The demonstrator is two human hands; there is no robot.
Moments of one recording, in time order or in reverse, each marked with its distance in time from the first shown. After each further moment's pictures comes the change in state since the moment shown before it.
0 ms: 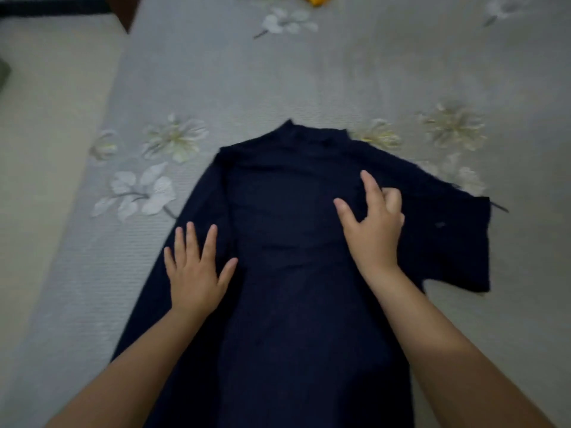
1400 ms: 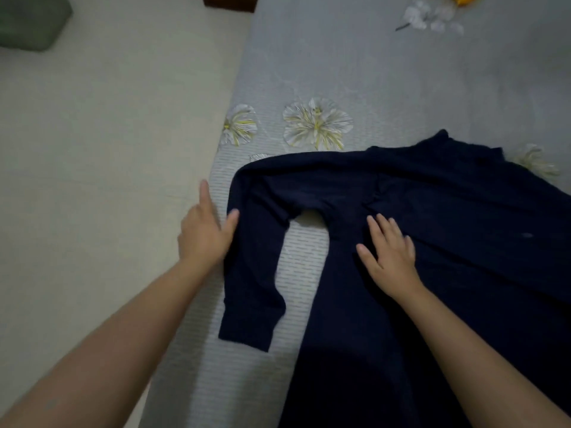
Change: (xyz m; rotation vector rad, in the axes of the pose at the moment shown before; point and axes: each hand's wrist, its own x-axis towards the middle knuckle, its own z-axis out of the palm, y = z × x) left_hand 0.080 -0.256 -0.060 -0.356 0.006 -0.327; right_hand -0.069 -0.087 0.195 -0.473 -0.612 -0.138
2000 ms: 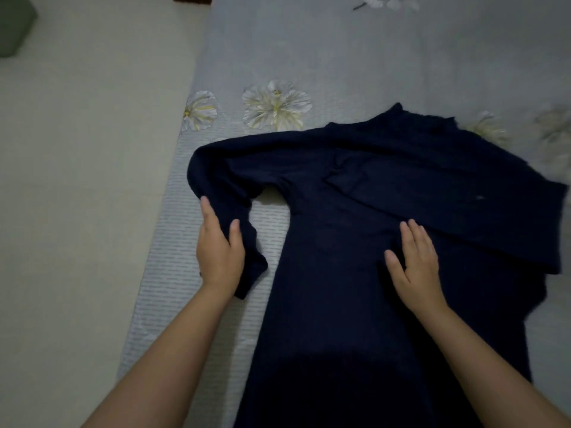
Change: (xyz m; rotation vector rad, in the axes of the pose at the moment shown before) left_hand -0.092 0.054 0.045 -0.372 0.174 0.088; right_hand -0.082 0.066 -0.017 0.199 0.206 0.080
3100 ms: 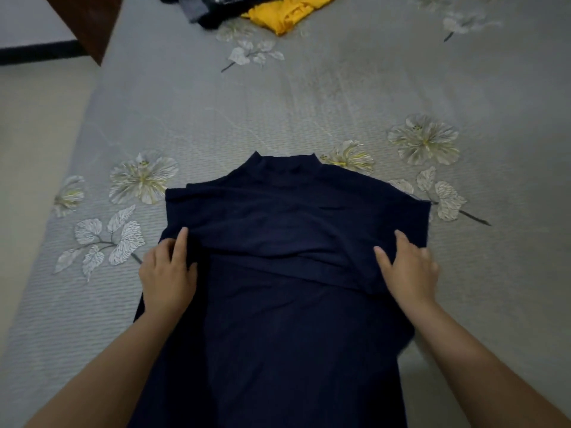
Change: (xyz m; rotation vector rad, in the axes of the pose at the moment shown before) left_hand -0.003 0.114 0.145 0.710 -0.121 0.437; right_hand 0.075 0.192 -0.121 -0.220 0.169 0.387
